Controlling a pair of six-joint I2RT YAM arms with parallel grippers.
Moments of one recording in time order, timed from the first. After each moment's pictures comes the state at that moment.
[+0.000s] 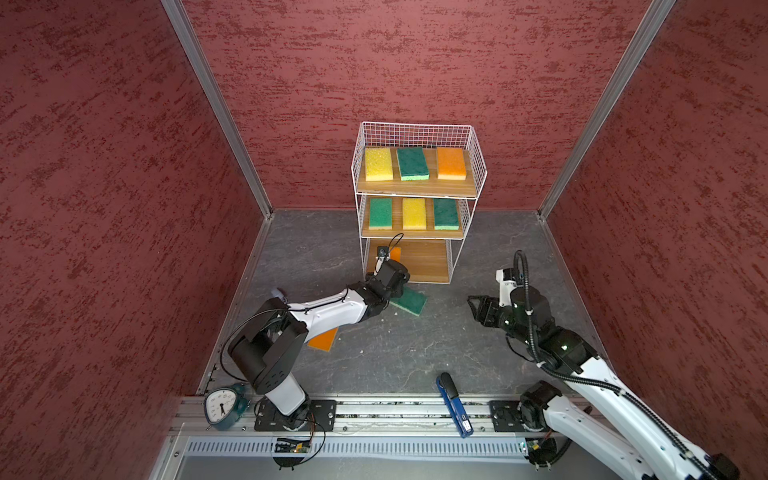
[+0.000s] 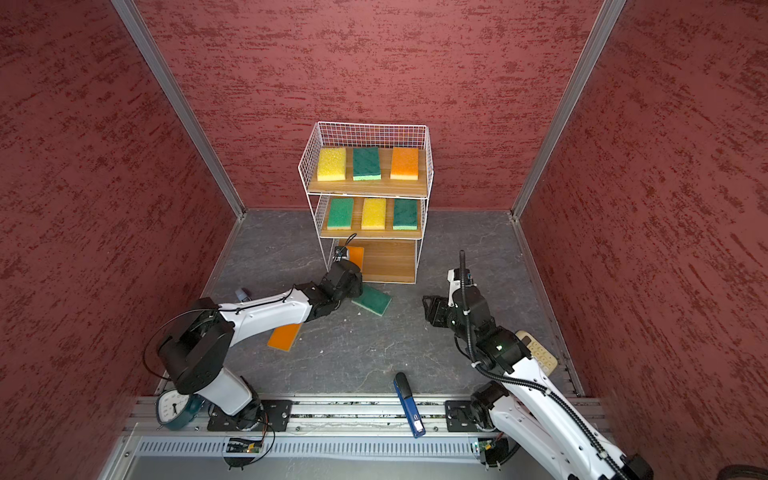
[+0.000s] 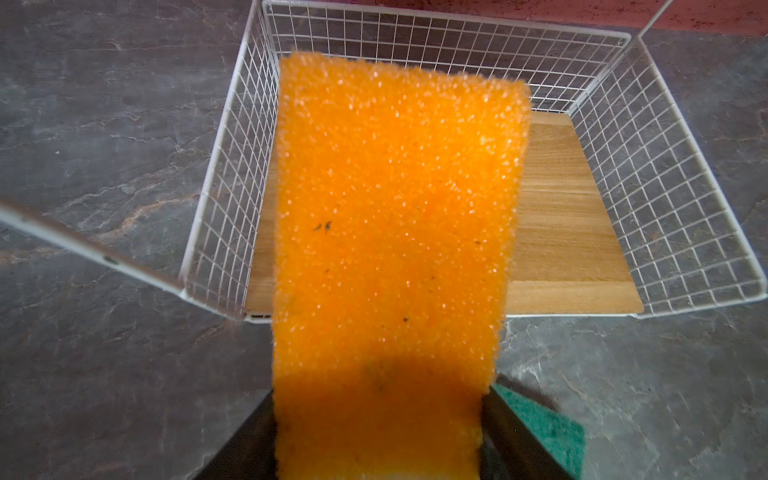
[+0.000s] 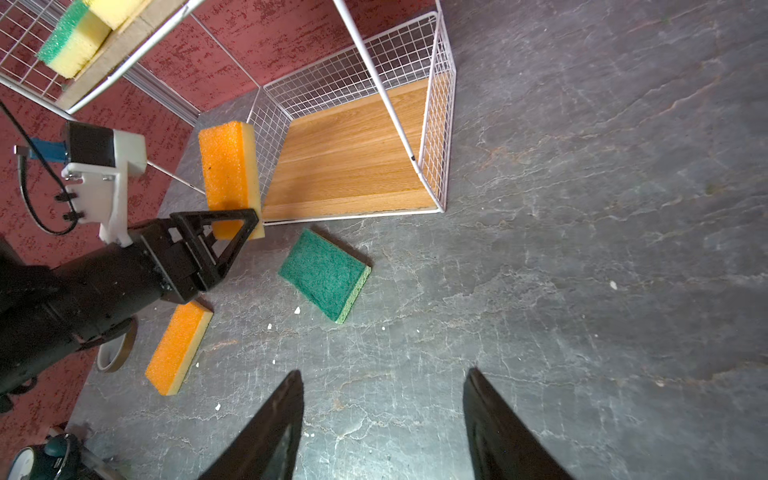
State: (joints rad) left arm -0.74 1.65 0.97 -0.09 -0.46 -0.55; right arm 0.51 0.71 0.62 -0.48 0.02 0.60
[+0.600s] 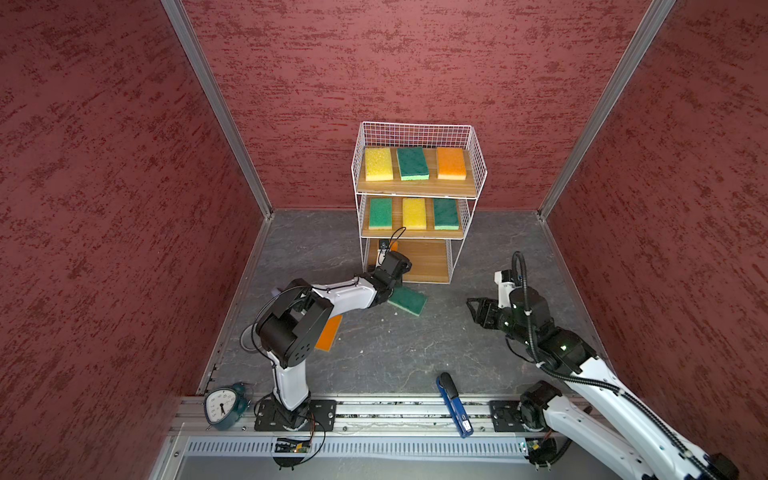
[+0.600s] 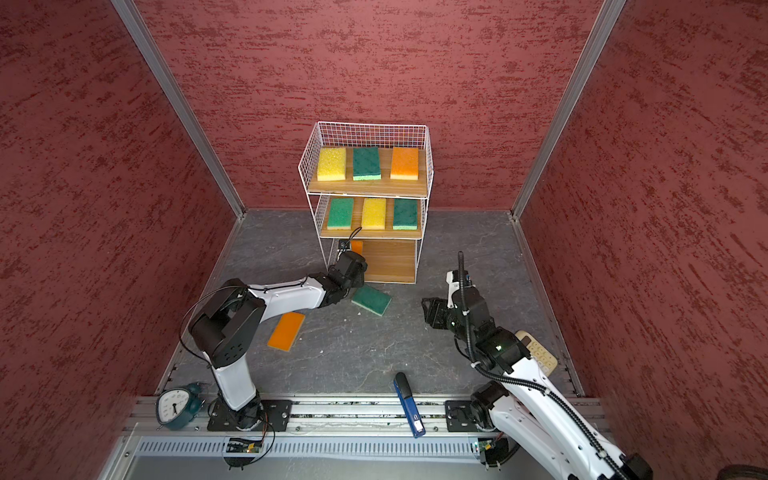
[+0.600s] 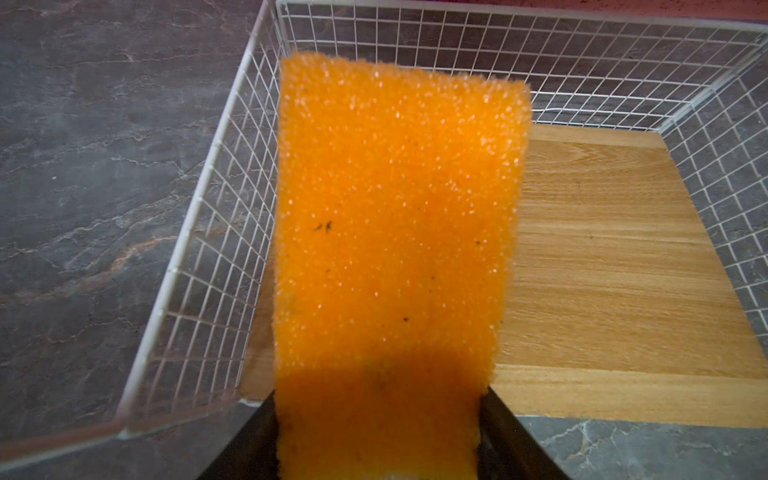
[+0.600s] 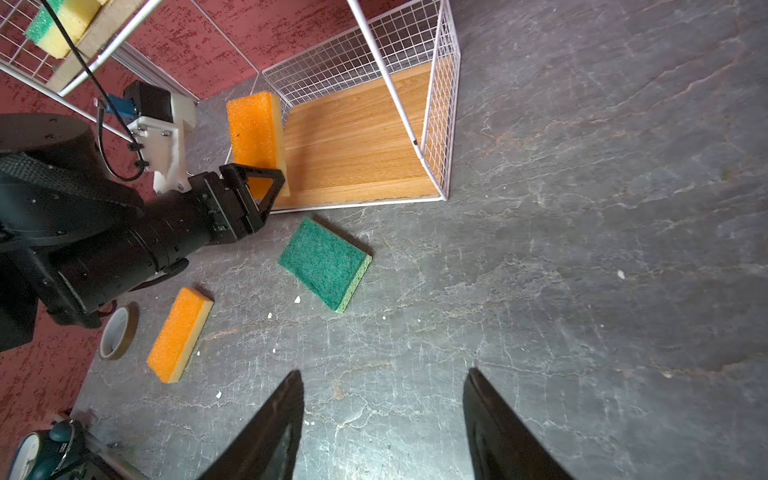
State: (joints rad) left arm -0.67 1.83 1.08 -0.04 -0.49 -0.52; right arm 0.51 0.71 0.61 -0.49 0.00 0.60
